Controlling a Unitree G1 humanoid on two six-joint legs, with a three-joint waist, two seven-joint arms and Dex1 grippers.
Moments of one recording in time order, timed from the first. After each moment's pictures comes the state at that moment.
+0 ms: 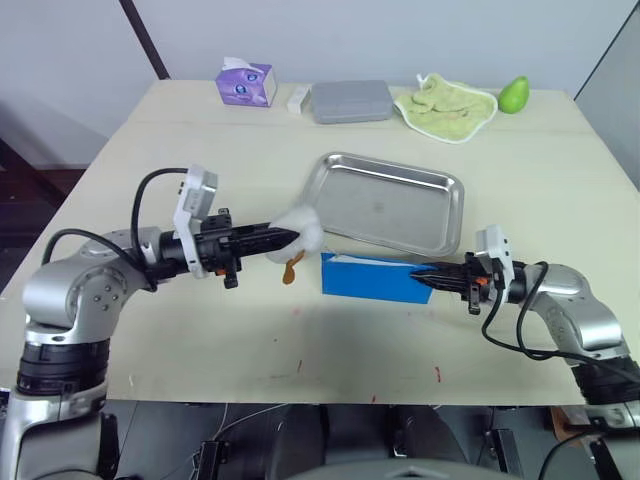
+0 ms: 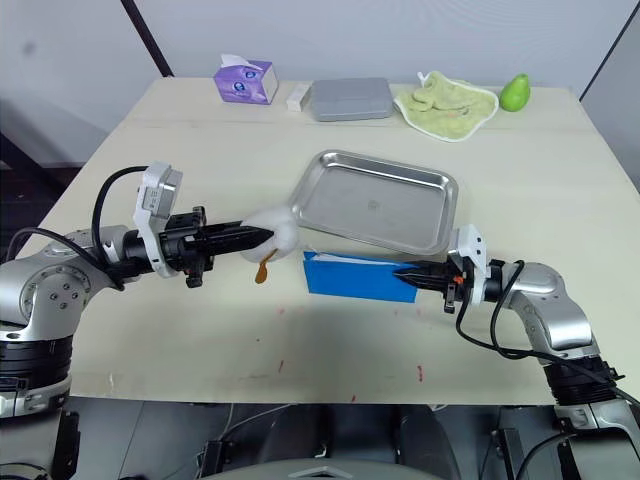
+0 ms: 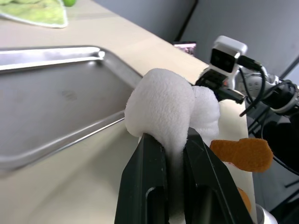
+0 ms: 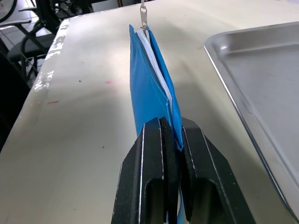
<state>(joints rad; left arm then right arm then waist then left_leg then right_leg) -0.37 0.84 0.20 -0.16 -0.87 0.87 -1.07 -0.31 -0.58 0.07 0.00 0.48 0.25 1.19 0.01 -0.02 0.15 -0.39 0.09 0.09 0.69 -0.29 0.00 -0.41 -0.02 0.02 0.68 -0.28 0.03</state>
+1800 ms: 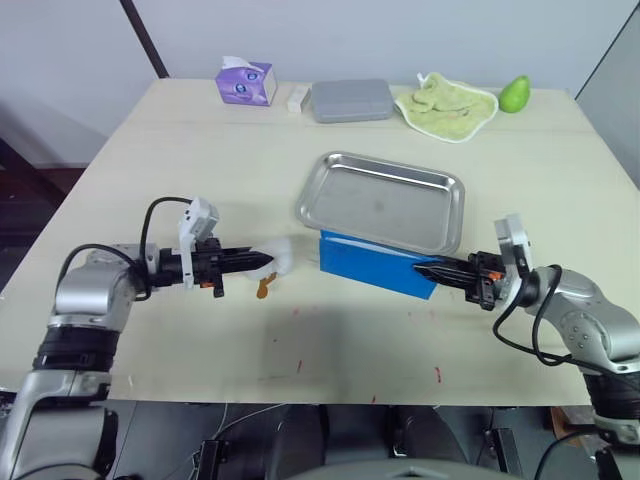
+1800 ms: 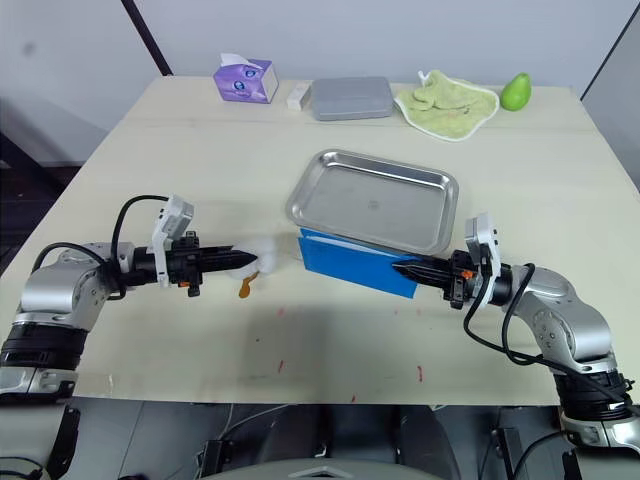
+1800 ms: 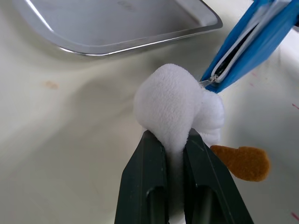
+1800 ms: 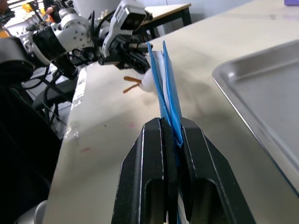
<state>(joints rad) -0.47 0.87 -0.02 0.30 -0.49 0.54 -1.31 -0.25 -0.58 -0.01 -0.17 0.67 0.48 1.13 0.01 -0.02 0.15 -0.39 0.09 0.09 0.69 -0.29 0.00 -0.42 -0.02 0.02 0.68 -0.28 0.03</state>
